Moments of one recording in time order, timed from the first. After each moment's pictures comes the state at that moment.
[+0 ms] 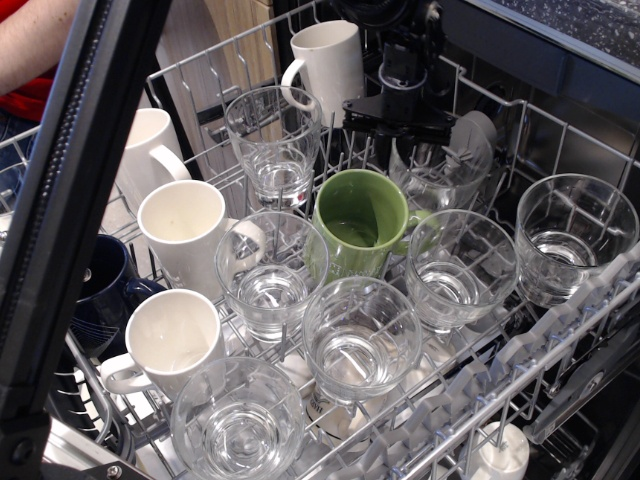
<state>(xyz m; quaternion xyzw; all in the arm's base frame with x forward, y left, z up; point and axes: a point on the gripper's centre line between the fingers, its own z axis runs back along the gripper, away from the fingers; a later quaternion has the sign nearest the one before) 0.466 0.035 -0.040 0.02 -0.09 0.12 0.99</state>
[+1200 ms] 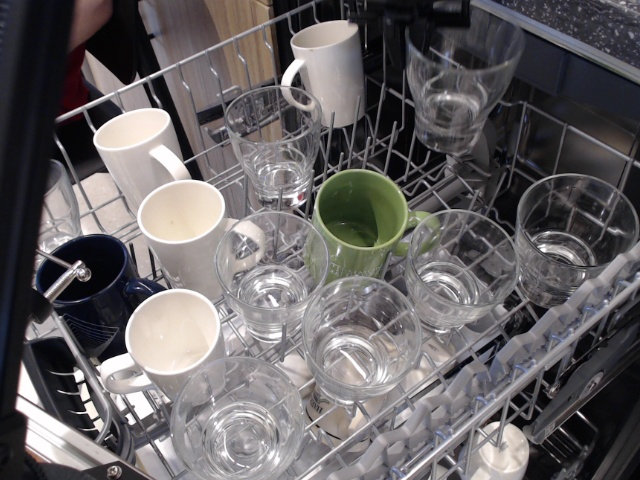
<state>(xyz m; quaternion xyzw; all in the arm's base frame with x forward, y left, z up) 0.465 0.031 0.081 -0.03 -0.11 0.10 0.99</state>
